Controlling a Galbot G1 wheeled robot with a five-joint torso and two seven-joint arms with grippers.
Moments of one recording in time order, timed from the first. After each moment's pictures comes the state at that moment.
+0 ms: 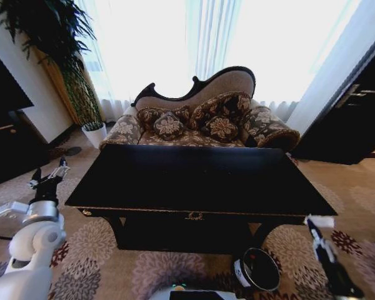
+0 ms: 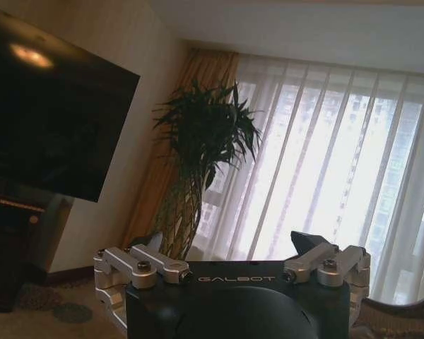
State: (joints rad) left arm 1.40 -1.10 -0.99 -2.10 -0.86 0.03 -0.28; right arm -1.90 1.31 1.10 1.63 1.32 0.29 -1.12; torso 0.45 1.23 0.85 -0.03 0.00
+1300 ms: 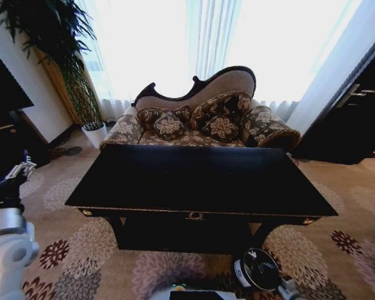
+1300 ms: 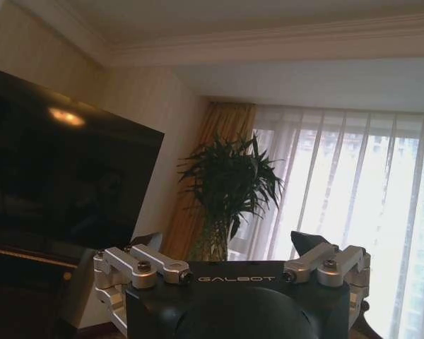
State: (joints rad) left arm 1.51 -1.17 -1.22 -2.29 -0.87 0.07 -0.31; right arm -1.30 1.11 0.65 0.69 0.11 0.38 -0.37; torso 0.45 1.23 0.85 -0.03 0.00
